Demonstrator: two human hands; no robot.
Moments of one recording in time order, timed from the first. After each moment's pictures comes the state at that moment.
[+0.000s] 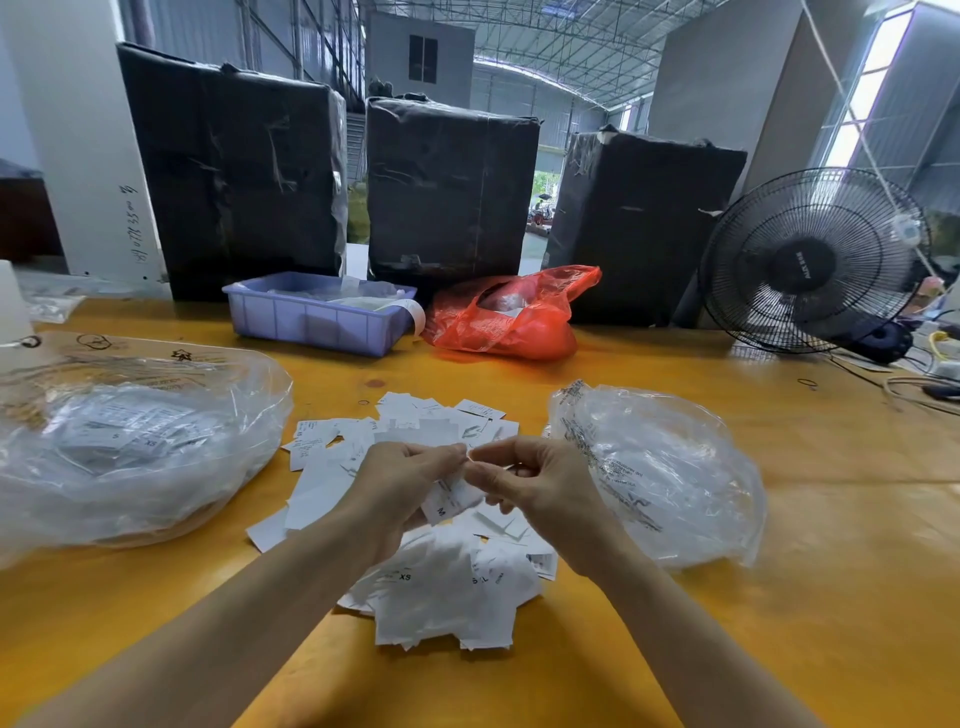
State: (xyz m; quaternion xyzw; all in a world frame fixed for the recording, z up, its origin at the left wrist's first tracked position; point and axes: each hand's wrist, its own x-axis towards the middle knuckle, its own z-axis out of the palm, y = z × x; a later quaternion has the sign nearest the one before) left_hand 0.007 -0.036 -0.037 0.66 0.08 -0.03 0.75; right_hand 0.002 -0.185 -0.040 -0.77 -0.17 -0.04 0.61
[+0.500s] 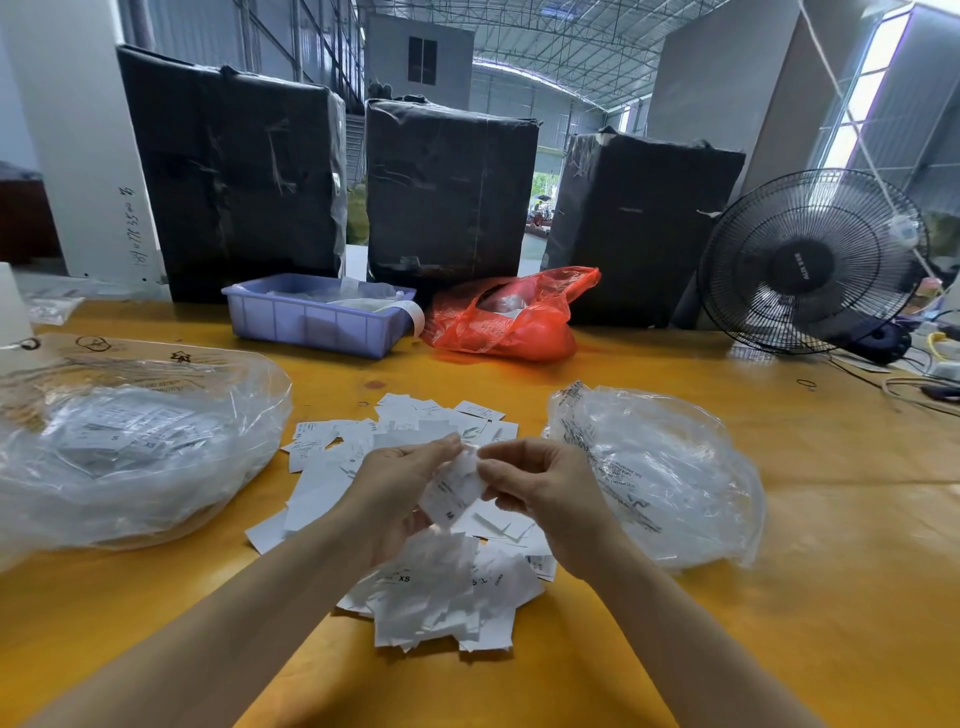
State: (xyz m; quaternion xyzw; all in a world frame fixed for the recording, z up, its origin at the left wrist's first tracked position) left_hand 0.008 -0.036 -0.039 0.62 0.08 -0.06 0.78; right_hand 0.003 -0.185 -0.041 -0.72 -0.10 -0.01 0.68
